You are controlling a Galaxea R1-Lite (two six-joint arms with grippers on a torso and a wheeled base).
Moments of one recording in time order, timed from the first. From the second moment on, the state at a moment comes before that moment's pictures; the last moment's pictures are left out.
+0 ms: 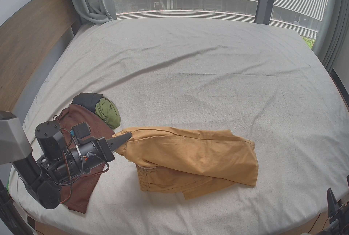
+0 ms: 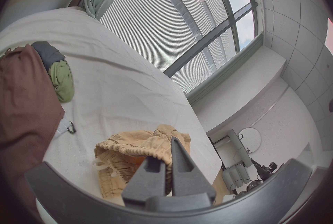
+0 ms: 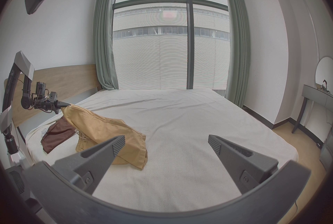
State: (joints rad) left arm -0.29 1.94 -0.28 -1.55 -0.46 -0.59; right arm -0.01 0.02 -0.02 0.00 -0.01 0.00
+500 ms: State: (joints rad) left arm -0.23 1.96 -0.27 -1.55 -0.47 -0.52; right arm -0.01 0.02 -0.02 0.00 -0.01 0.00
